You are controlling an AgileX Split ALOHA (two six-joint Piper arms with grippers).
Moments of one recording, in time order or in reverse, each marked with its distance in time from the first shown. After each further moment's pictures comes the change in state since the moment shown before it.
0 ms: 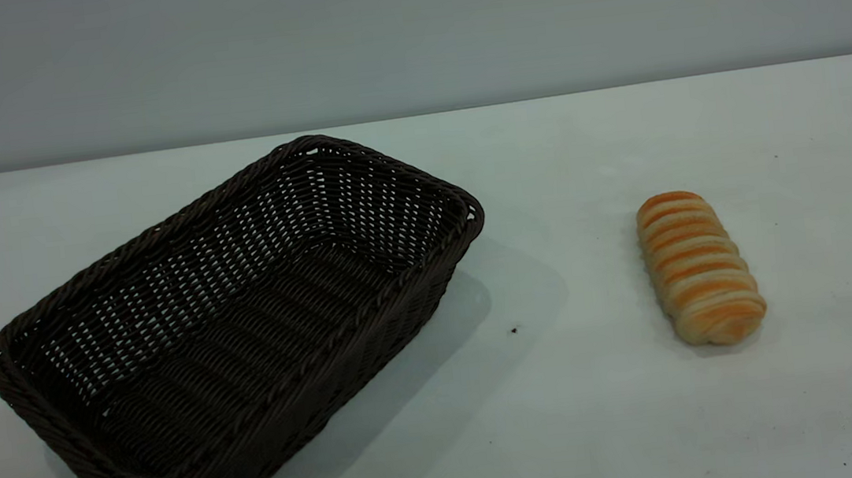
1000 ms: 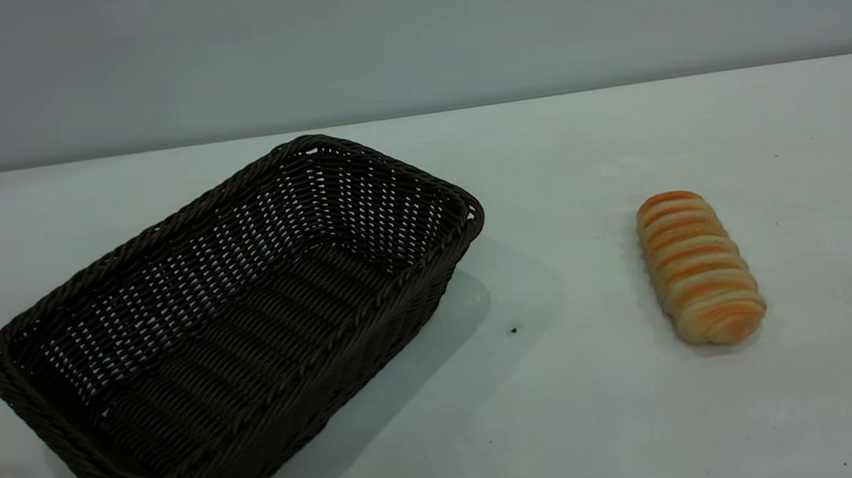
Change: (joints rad) left arm 0.000 1.238 -0.001 -0.290 -0.503 -0.042; right arm 0.000 0.020 0.079 0.064 -0.343 0.030
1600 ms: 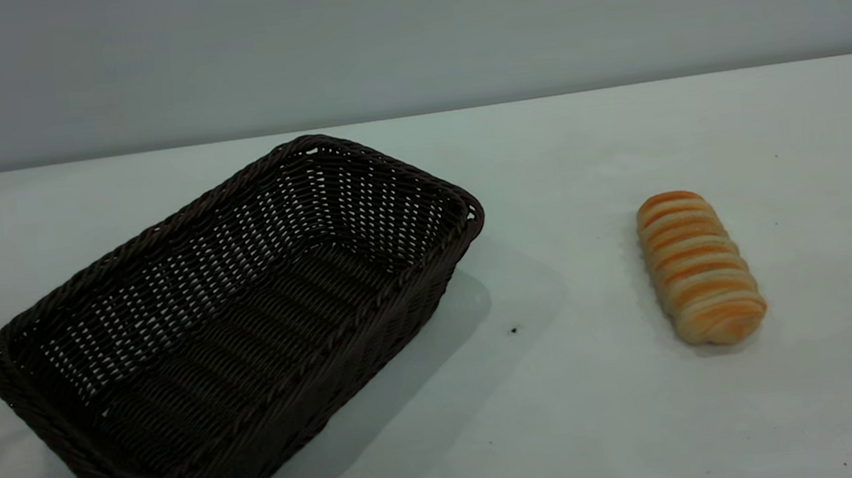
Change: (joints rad) left arm -0.002 0.245 0.000 -0.007 -0.106 0.007; right arm 0.000 0.000 0.000 0.003 -0.028 -0.016
